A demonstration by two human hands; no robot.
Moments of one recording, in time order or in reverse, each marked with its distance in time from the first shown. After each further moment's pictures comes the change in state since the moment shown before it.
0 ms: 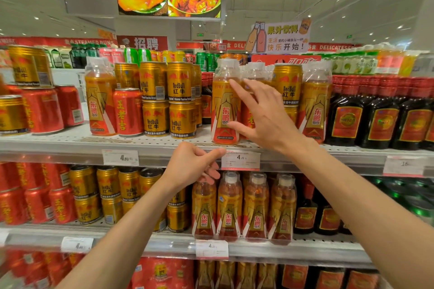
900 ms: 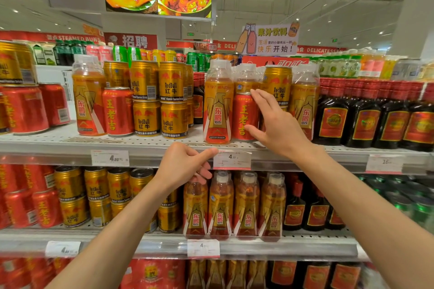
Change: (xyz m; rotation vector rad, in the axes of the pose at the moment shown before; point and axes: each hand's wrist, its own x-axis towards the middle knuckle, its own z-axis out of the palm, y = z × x) left_hand 0.000 0.000 0.000 0.019 0.021 0.015; right_hand -0.027 0.020 -0.012 0.017 -0.093 0.206
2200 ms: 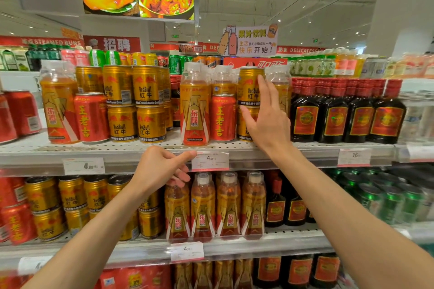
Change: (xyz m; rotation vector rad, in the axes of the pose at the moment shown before) left_hand -0.003 0.007 0.003 0.001 0.011 -0.045; right_hand -0.006 0.017 -0.001 0.099 0.308 0.268
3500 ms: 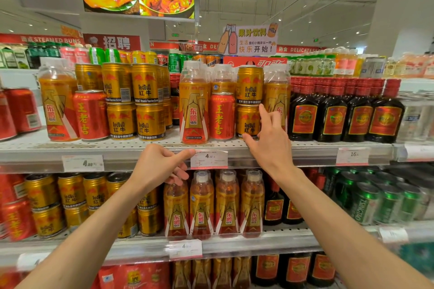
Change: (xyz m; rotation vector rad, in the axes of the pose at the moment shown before) left_hand 0.001 -0.003 0.000 0.002 -0.011 0.022; right_hand -0.042 0.015 0.006 -0.050 -0.113 0.107
